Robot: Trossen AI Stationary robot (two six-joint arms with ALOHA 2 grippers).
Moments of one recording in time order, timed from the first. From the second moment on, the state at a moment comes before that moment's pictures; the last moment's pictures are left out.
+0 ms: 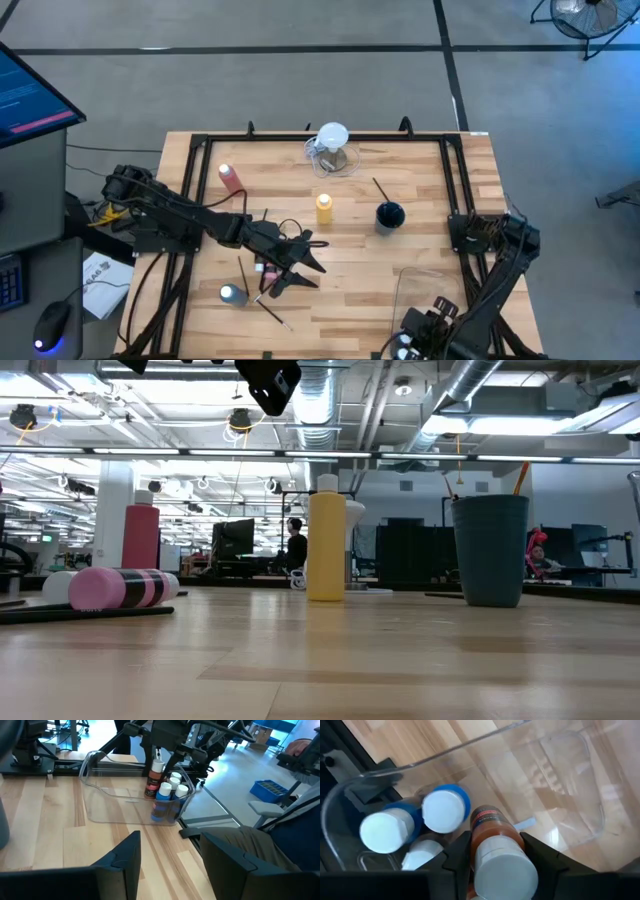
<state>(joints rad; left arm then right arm) -0.31 1.51 0.85 0.38 0.16 -0.19 1.02 1.95 1.64 -1.29 0.17 1.60</state>
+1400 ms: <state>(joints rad) -0.31 1.51 0.85 0.39 0.16 -0.19 0.97 1.94 1.58 -1.38 0.12 1.52</state>
